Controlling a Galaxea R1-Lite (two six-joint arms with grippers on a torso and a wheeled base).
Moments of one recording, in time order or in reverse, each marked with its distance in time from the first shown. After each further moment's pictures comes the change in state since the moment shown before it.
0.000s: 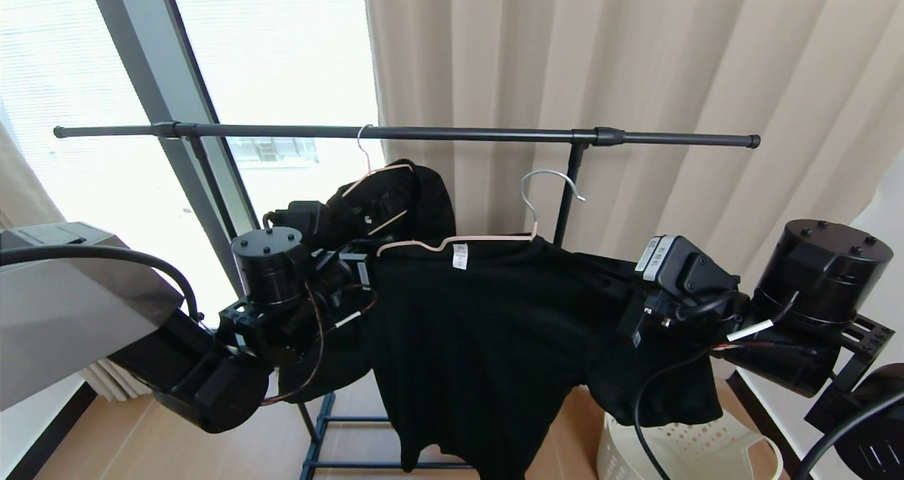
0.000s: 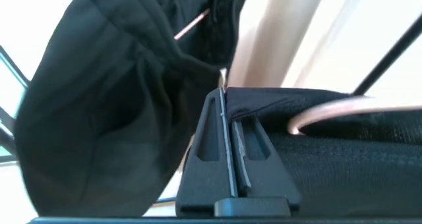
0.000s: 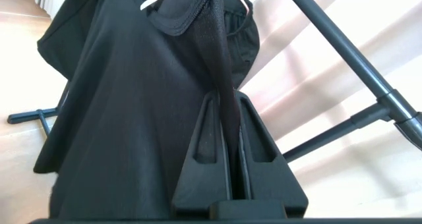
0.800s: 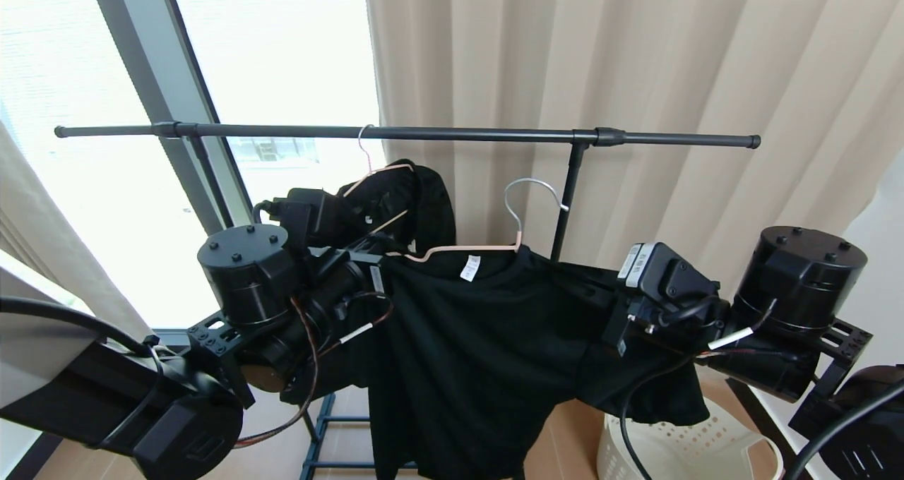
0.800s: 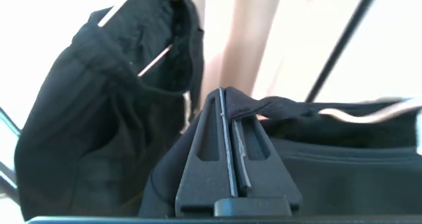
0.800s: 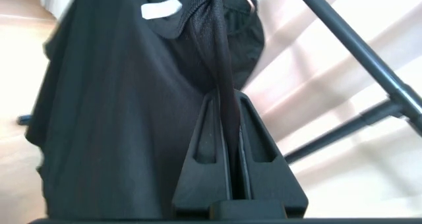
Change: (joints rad) left arm -0.147 -0.167 0.101 -0.001 0.001 0.024; right arm 0.052 0.033 -0.010 0.001 0.000 0.036
